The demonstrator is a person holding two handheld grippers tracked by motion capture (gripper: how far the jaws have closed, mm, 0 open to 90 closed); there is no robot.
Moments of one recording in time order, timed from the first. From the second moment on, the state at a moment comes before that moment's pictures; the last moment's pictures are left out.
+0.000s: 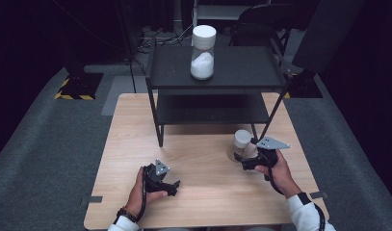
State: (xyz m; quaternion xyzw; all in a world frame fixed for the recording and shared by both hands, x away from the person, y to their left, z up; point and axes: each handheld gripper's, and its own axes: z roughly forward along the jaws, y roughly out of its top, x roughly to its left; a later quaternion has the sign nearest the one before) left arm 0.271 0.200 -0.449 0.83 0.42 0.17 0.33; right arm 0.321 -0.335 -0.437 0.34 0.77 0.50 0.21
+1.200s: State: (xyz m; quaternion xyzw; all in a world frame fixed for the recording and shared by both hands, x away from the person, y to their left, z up) left arm 0.271 0.200 -0.449 0.83 0.42 0.17 0.33; right arm 0.318 -0.323 -0.467 0.39 0.70 0.55 0.25
